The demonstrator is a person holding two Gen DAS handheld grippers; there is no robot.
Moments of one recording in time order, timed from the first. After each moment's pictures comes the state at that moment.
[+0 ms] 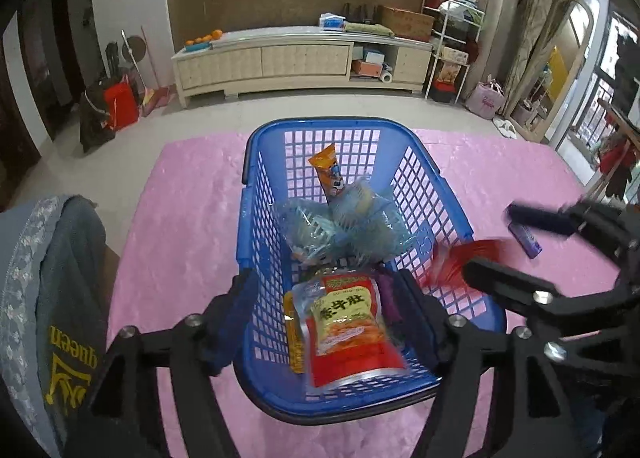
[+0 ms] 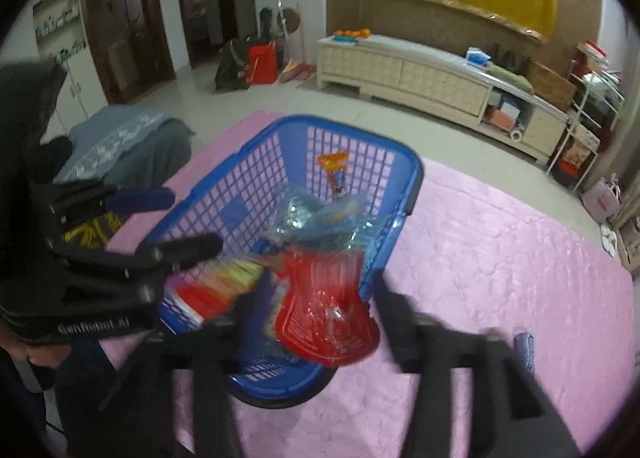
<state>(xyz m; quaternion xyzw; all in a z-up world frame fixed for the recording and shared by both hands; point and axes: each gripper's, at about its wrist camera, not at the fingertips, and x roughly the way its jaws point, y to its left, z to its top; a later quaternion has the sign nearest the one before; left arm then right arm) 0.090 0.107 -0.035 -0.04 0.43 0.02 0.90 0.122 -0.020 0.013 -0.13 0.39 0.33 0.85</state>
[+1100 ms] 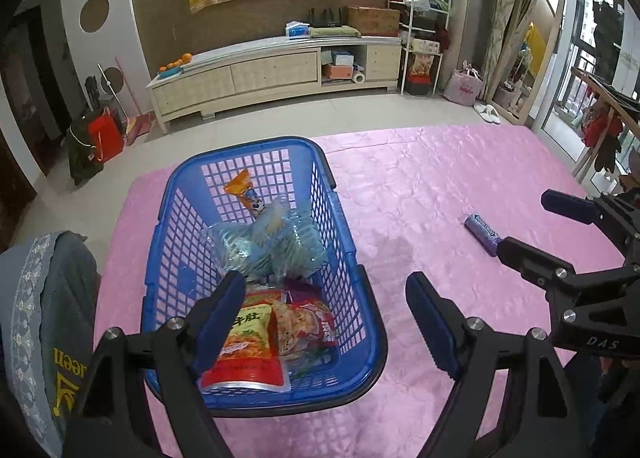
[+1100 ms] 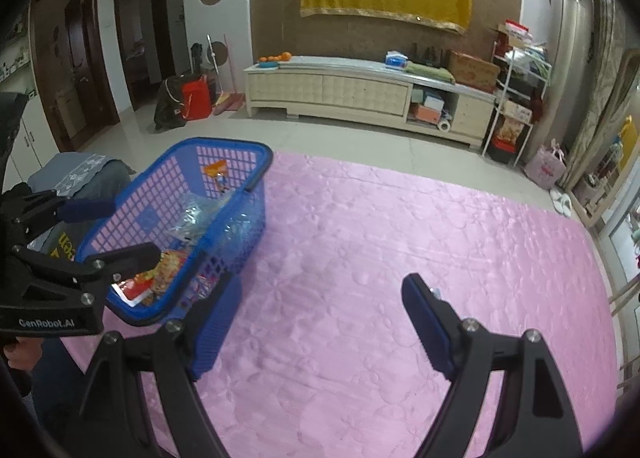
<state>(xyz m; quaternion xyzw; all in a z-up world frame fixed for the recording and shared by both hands) 0.107 0.009 -0.021 0.01 0.43 0.00 0.90 0.142 -0.138 0.012 -0.09 0.39 0.24 0.89</state>
